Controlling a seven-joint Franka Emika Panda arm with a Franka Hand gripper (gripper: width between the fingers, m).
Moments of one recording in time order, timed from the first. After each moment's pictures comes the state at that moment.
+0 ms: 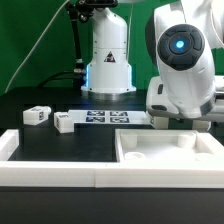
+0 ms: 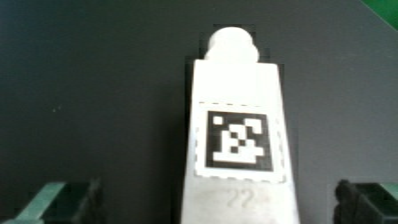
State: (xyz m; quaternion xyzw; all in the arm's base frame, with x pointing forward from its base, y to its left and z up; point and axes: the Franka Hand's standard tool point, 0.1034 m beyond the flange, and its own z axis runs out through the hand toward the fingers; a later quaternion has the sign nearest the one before) arm 0.403 0.180 0.010 -0.88 0.19 0.42 0.13
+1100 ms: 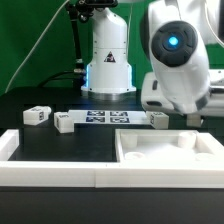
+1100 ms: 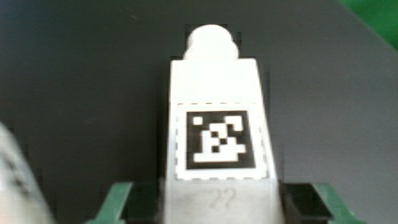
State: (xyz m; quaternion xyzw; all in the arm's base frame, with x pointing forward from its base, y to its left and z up) arm 0.408 0.157 0.047 -0.87 0.18 0.44 0.14
